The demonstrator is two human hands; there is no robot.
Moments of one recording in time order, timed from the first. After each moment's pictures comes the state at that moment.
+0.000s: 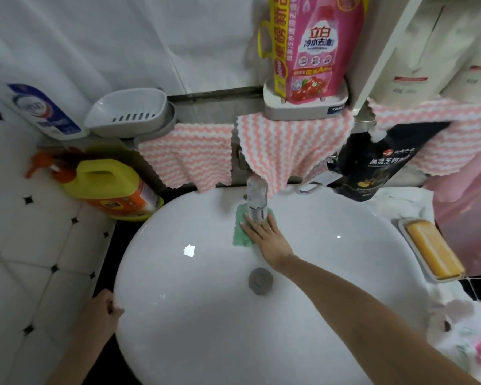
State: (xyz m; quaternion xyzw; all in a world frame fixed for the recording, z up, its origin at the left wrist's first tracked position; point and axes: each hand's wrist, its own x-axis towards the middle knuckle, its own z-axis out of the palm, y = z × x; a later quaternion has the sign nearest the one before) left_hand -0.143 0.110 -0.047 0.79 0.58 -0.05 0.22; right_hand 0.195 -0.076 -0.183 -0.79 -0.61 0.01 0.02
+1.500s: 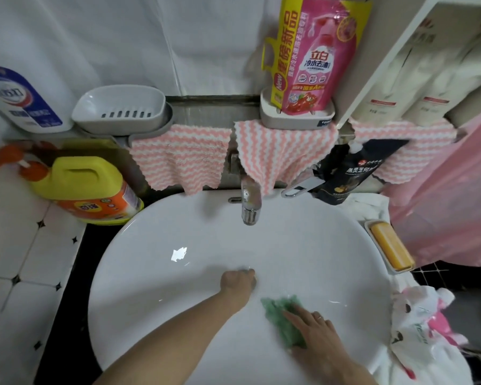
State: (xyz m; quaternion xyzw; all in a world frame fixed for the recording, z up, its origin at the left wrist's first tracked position) left_hand 0.063 -0.041 -0.120 0.93 0.12 -0.26 0.24; right_hand 0.085 -0.260 -0.094 -0.86 -0.33 0.39 0.01
